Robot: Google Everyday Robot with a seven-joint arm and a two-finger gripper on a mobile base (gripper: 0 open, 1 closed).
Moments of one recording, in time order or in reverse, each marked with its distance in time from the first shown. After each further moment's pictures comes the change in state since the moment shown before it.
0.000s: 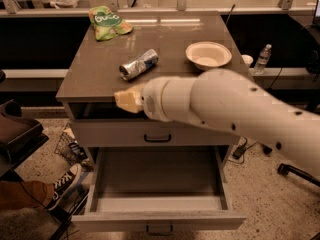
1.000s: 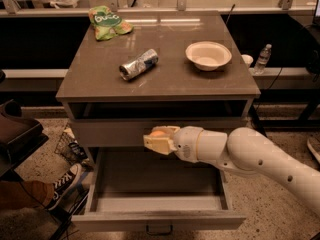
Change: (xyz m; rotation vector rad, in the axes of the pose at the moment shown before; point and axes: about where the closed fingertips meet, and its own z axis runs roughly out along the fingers) arm 0.140 -0.062 0.019 -0.245 -0.081 0.041
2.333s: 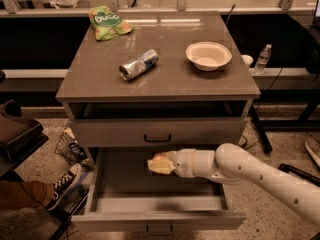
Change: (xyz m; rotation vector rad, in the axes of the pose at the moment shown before) arm 0.131 -0.065 0.043 -0.083 0.137 0.137
